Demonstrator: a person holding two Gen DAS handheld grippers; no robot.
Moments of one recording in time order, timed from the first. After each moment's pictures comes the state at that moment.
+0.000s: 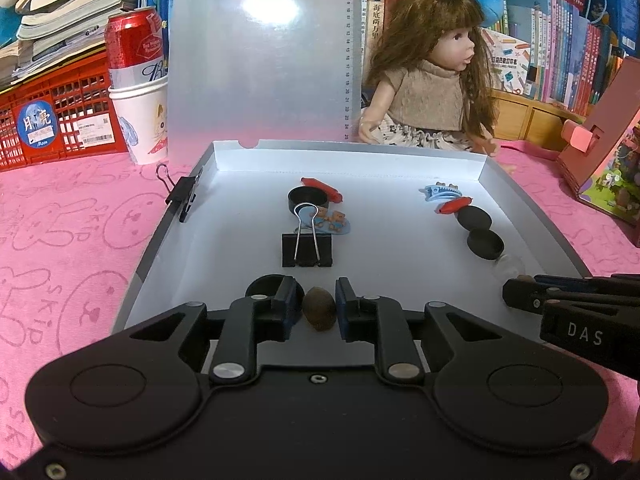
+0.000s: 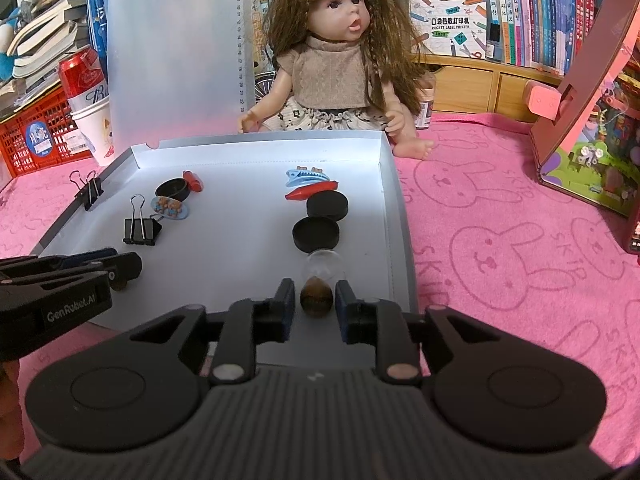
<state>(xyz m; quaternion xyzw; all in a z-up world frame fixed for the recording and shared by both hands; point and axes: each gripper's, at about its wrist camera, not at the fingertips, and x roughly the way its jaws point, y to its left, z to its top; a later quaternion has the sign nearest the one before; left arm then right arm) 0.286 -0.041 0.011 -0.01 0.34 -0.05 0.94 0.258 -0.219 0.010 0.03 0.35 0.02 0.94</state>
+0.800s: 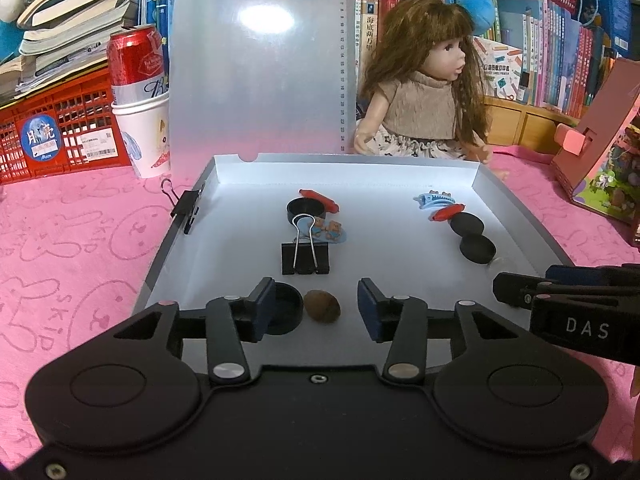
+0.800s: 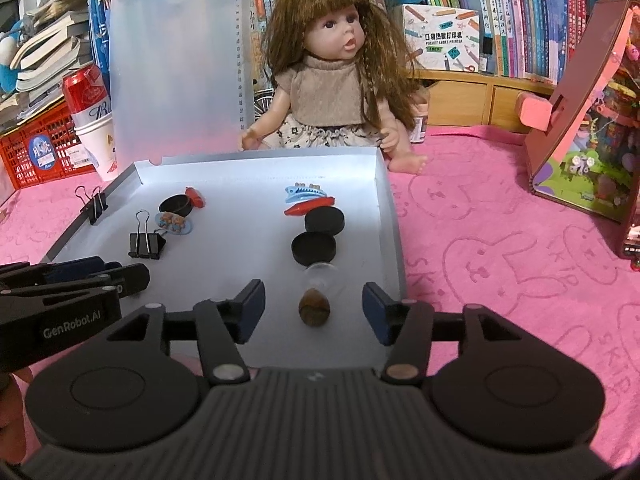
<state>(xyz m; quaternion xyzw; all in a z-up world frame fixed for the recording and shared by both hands) 0.276 -0.044 0.018 0.00 0.32 -0.05 0.95 0.250 -0.221 0.018 0.04 0.33 0.02 0.94</state>
